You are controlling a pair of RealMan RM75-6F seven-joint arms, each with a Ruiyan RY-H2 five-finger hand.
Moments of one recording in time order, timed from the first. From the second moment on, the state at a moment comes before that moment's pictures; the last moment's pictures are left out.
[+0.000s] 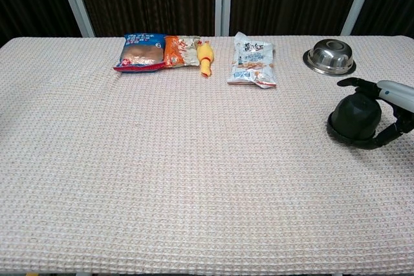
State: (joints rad) left arm -0.13 -1.20 -0.02 -1.51 1.59 1.52 -0.05; right arm 0.46 -1.57 0.10 -1.20 -1.33 0.97 0.19
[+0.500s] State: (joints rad) left arm -0.13 -1.19 -0.02 -1.51 1.60 1.52 -0.05; right arm 0.43 -1.47 0.15 -1.34 -1.41 1.17 0.20
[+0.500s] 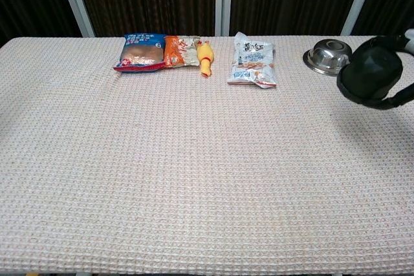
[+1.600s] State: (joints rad) left arm -0.13 -1.18 -0.03 -1.55 1.60 1.54 -0.03; right arm 0.40 -1.31 0.20 -1.65 -1.51 1.26 0.05
